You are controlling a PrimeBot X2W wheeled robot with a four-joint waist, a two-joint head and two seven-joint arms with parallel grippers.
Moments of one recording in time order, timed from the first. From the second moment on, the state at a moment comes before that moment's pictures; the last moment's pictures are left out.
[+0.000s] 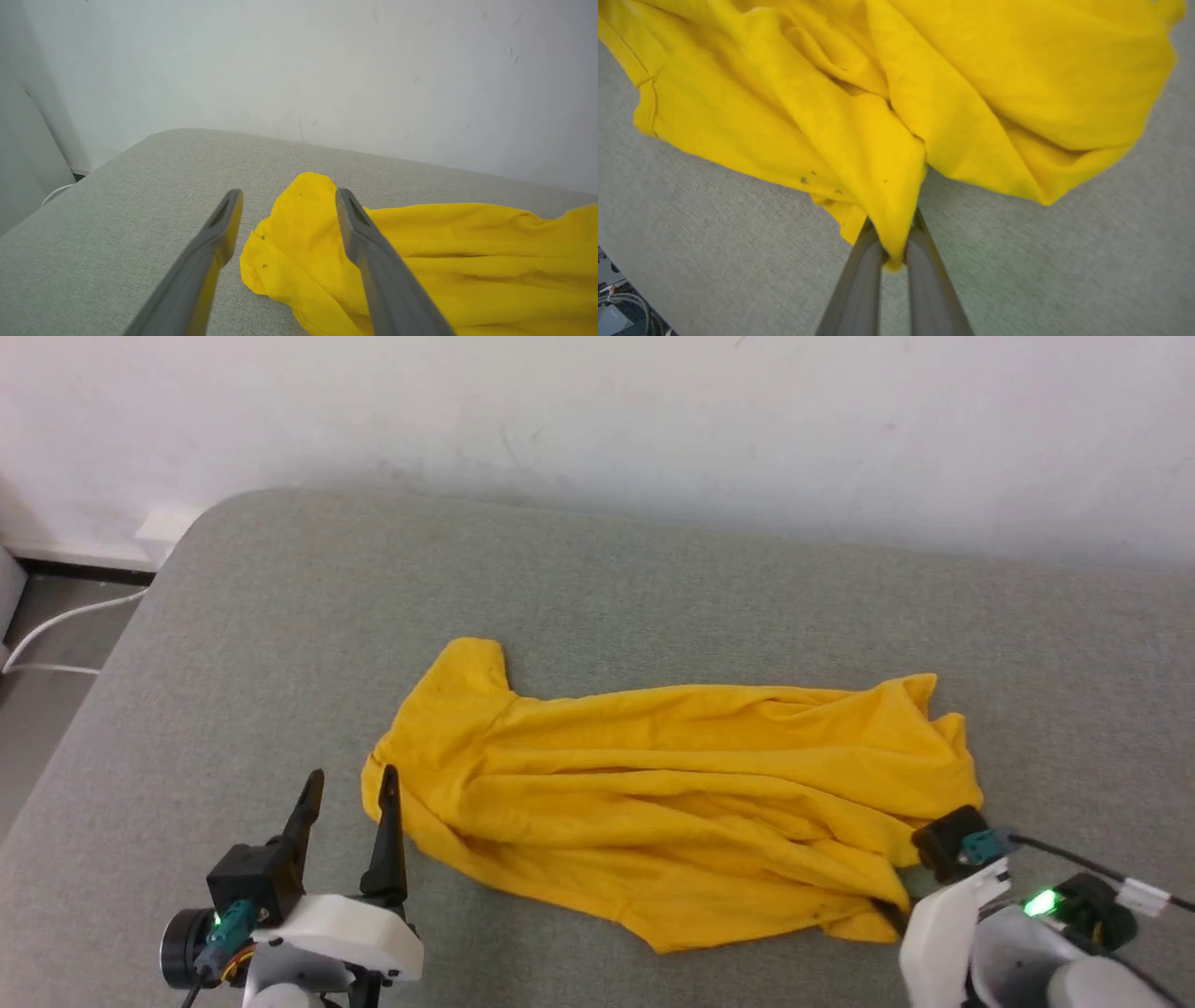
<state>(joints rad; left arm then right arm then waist) -0.06 0.22 -0.20 0.19 -0.37 0.11 -0.26 -0.07 -0.35 0.33 0.13 0.34 0.13 0.53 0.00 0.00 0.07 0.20</state>
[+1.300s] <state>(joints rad) -0.36 0.38 -0.44 0.30 -0.38 -0.12 0.29 0.02 -0.26 -0.06 -0.31 0.25 0.13 0.37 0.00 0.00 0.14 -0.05</state>
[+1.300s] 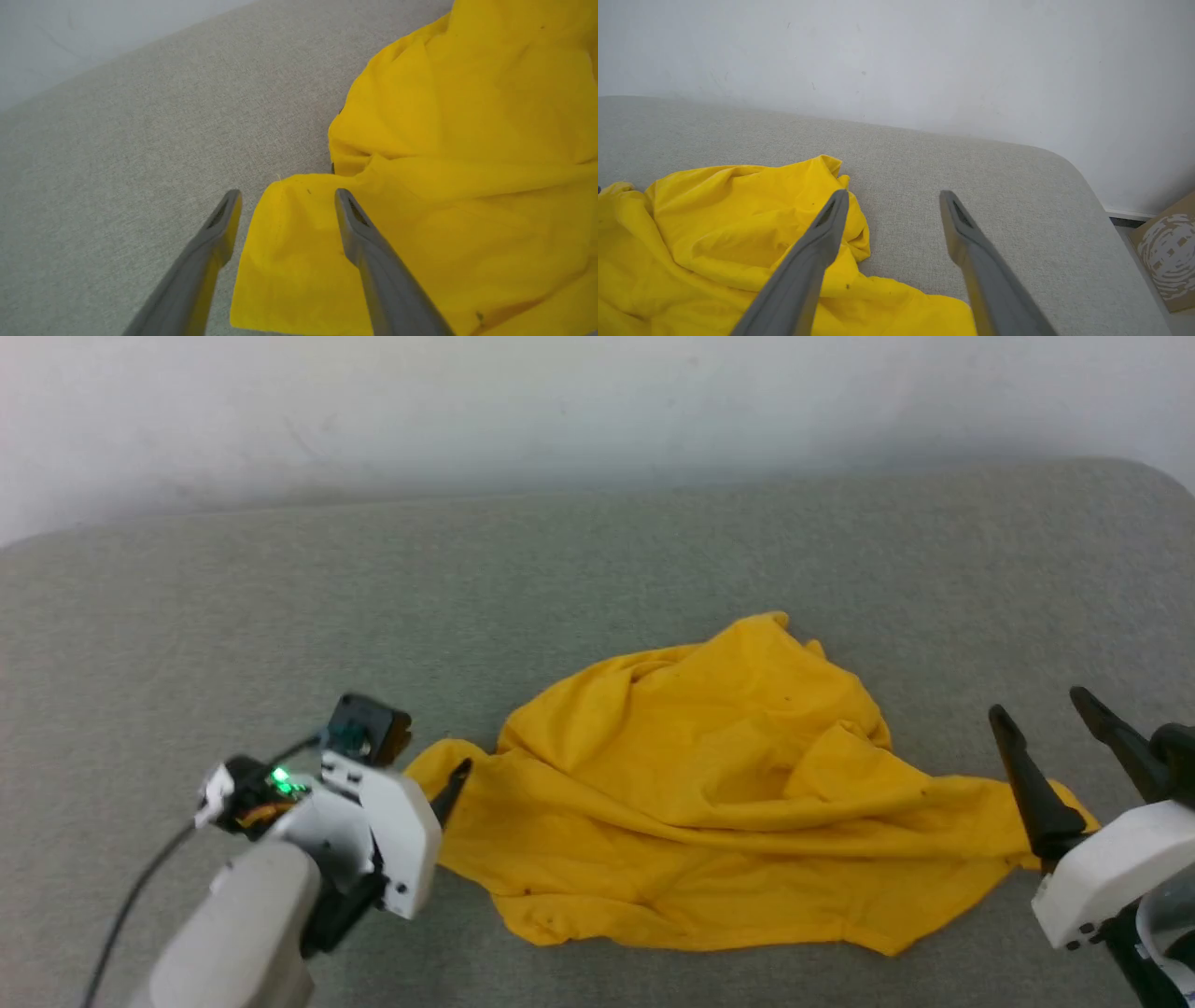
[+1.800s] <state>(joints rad) -0.65 0.68 -0.79 0.27 -0.80 -0.13 0.85 -0.04 -0.21 -0.01 -0.24 0.24 0.13 0.30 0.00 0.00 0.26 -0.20</state>
